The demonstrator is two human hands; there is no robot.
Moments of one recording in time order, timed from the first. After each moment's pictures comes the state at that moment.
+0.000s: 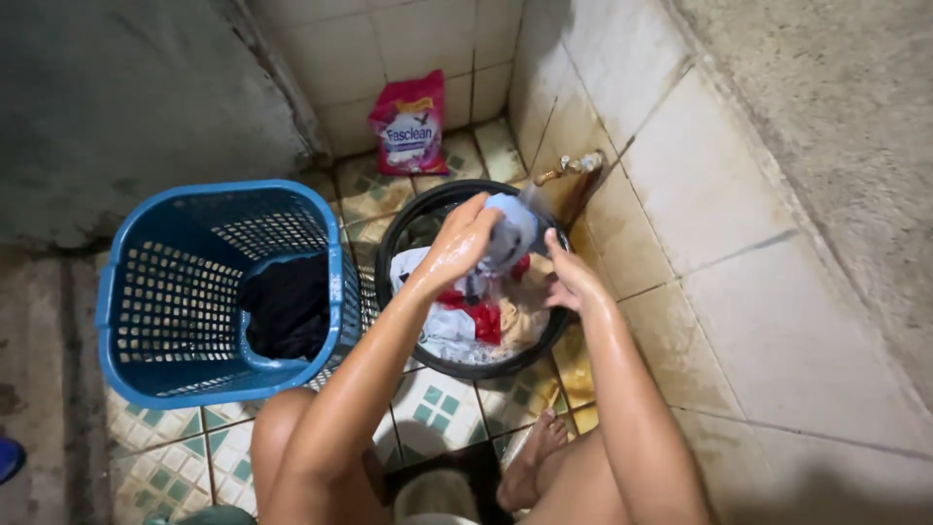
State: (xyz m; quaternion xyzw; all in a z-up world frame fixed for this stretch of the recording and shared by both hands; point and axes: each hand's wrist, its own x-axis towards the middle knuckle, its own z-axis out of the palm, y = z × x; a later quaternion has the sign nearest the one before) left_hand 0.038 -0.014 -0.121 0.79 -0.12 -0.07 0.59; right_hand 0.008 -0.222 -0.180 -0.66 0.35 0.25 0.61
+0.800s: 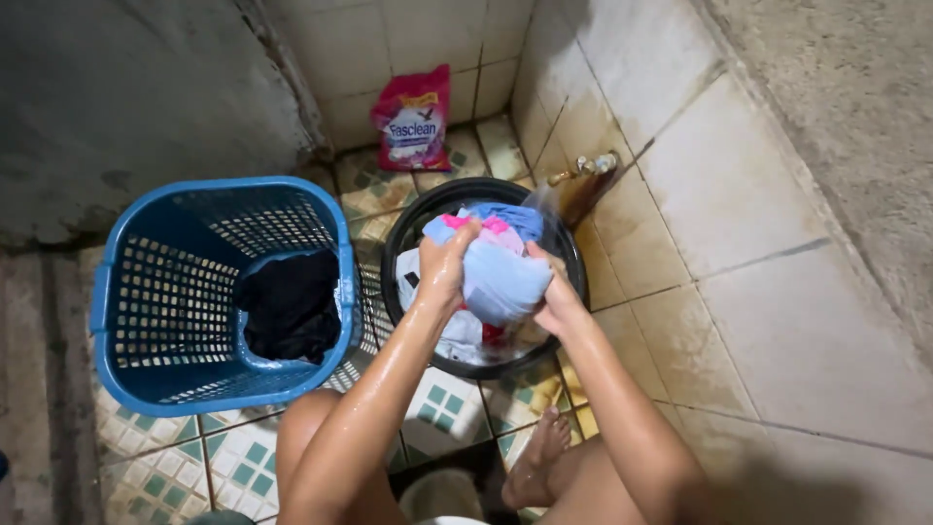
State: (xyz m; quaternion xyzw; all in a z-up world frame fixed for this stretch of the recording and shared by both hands) left_hand 0.022 0.007 -0.198 0.45 0.12 -0.04 0.88; right_hand -0.015 -0.182 -0.238 -0.46 0.12 0.17 0.86
